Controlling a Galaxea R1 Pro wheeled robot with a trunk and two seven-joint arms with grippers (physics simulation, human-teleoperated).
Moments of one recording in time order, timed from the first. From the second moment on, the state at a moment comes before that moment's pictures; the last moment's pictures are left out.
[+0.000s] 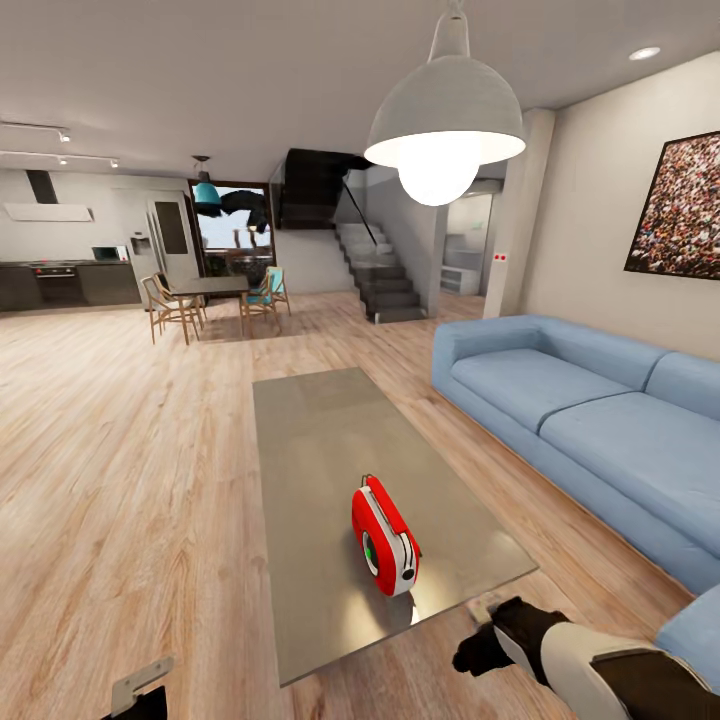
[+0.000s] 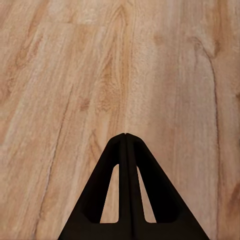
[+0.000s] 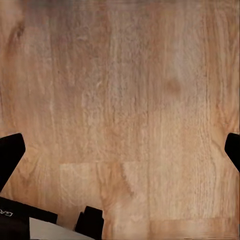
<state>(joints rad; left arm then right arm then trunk) -0.36 0.10 0.38 -0.28 0.02 -0.21 0.13 -0.79 -0.02 0.13 0.08 0.22 0.33 0.24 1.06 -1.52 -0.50</state>
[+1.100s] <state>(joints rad) -0.25 0.06 0.38 0.08 -0.34 -0.35 0.13 -0.47 -0.02 0.12 0.08 0.21 -0.06 -0.14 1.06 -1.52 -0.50</state>
